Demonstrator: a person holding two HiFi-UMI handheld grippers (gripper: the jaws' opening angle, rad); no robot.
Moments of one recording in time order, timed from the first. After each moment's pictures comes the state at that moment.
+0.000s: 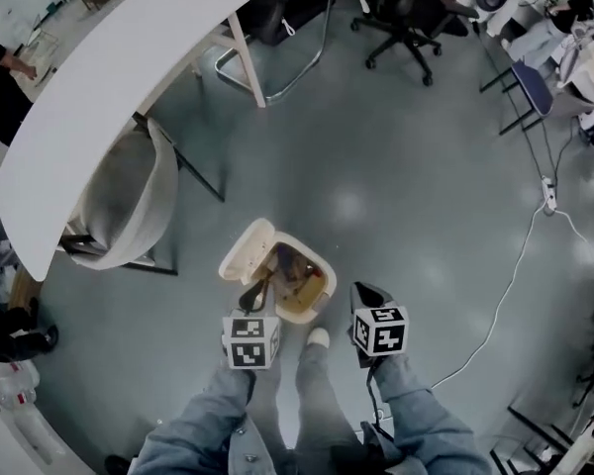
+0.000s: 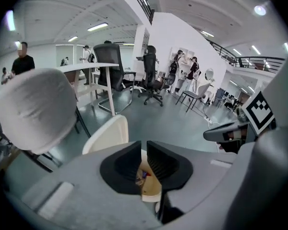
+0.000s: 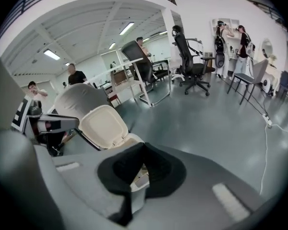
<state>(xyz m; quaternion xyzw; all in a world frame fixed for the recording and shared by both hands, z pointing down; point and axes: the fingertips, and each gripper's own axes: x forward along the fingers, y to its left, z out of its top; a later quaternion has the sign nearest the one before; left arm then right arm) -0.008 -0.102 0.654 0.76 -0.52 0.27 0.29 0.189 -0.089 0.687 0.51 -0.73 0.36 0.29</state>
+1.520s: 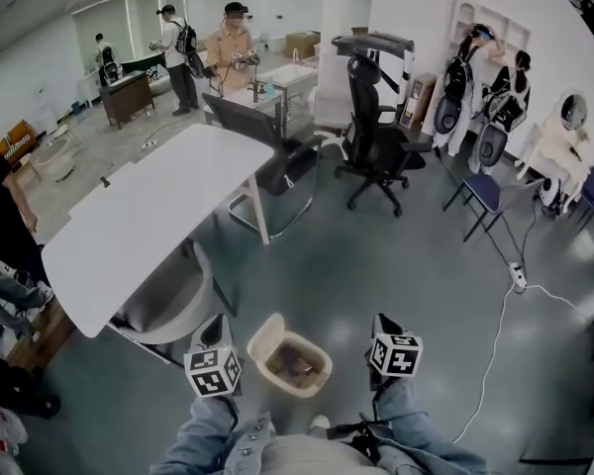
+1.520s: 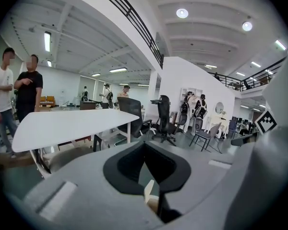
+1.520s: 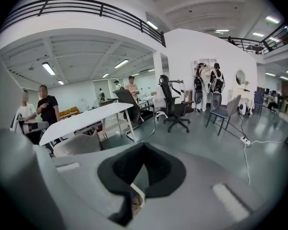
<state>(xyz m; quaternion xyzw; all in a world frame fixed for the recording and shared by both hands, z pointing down) -0.151 -0.082 0.370 0.75 -0.64 0.08 0.16 0.224 -0.082 0.408 0.64 -0.71 0.22 0.16</state>
